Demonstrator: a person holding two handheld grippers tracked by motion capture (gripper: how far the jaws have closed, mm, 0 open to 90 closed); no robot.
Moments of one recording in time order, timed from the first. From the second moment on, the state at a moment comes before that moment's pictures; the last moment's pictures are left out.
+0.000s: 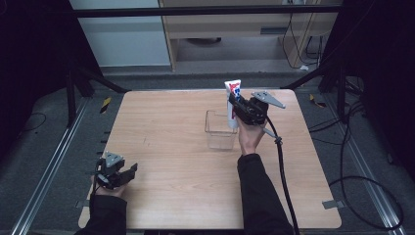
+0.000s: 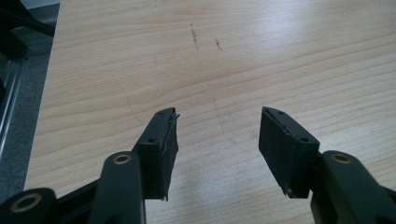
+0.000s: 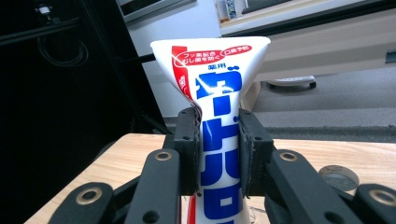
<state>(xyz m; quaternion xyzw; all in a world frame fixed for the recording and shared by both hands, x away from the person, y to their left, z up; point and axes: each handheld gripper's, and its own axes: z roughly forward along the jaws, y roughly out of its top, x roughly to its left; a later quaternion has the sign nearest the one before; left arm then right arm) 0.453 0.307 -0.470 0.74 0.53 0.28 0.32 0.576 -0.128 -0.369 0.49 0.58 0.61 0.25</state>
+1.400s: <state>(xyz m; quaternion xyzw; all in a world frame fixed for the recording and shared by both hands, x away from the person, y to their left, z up) 0.453 0.307 -0.470 0.74 0.53 0.28 0.32 0.595 -0.105 -0.423 0.51 0.62 0.55 0.24</state>
